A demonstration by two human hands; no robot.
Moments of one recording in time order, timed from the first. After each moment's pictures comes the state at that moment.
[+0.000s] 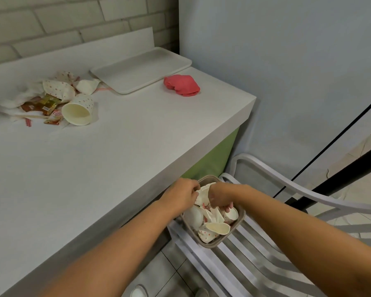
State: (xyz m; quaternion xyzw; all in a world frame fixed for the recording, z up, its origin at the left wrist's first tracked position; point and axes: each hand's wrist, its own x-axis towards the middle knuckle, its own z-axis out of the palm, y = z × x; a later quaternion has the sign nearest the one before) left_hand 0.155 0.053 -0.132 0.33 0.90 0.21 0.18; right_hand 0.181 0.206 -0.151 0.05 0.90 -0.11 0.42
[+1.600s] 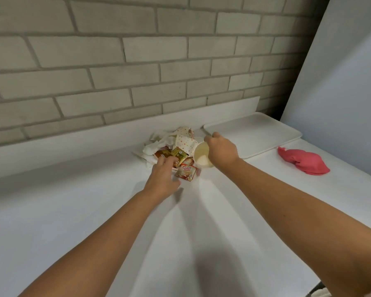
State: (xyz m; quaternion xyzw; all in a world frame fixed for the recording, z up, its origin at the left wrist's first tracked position) left_hand -0.087 -0.256 -0.030 0.11 0.94 0.31 -0.01; right_hand -0.113 -0.082 0.023 -0.02 0.99 -0.04 -0.10
